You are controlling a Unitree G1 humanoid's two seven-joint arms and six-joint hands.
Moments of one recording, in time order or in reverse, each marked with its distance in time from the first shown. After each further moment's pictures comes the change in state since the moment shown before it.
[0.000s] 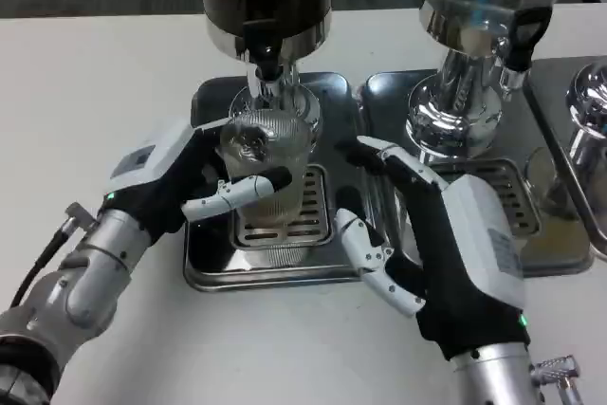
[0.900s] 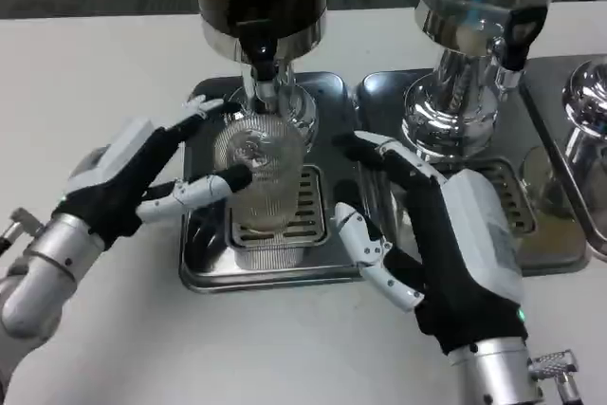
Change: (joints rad) left arm 0.085 0.118 0.105 -0.075 -0.128 -0.181 -0.155; right arm -0.017 0.005 0.000 0.005 0.014 0.000 0.002
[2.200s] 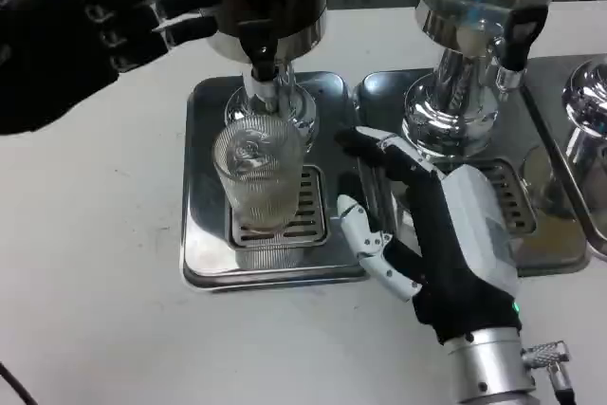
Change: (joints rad) left arm -0.352 0.124 0.527 -0.011 -0.851 0.982 -1.562; right arm -0.052 0.001 -0.015 0.084 0.050 -0.028 -0.037
